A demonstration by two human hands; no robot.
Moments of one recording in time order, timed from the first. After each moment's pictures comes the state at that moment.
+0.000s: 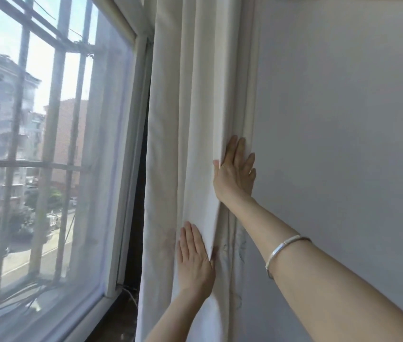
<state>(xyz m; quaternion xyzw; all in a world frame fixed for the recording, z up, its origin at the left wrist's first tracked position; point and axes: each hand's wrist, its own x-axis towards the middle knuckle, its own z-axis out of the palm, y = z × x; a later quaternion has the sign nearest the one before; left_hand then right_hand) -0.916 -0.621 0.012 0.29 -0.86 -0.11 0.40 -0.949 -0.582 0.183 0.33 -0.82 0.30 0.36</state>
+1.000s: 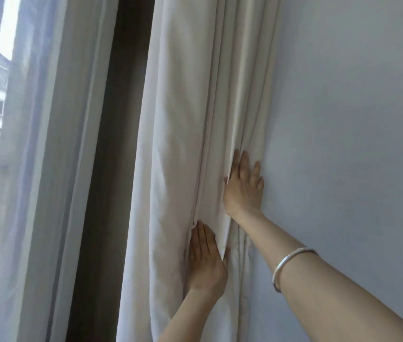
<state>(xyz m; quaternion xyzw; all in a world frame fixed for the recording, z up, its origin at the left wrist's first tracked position) -1.163 -0.797 0.023 0.23 -0.85 -0.10 0.46 -1.202 -0.761 0.165 0.31 -0.85 0.22 0.37</state>
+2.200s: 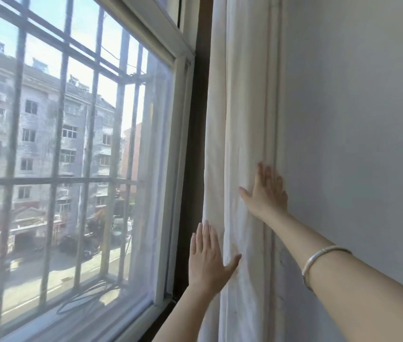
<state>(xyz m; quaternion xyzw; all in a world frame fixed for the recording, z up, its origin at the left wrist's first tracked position) -0.921 -0.676 0.034 0.37 -0.85 0.01 0.37 -1.010 -0.607 0.177 0.42 -0.82 0.31 0.22</state>
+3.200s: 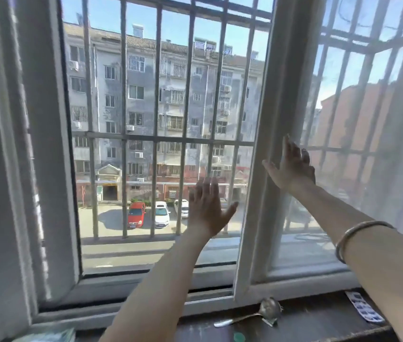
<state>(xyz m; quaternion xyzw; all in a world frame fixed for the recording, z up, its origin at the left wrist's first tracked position) -0.381 -0.487 0.024 0.67 -0.62 0.17 0.37 -0.542 -0.532 0.126 0.74 -0.58 0.33 0.05</state>
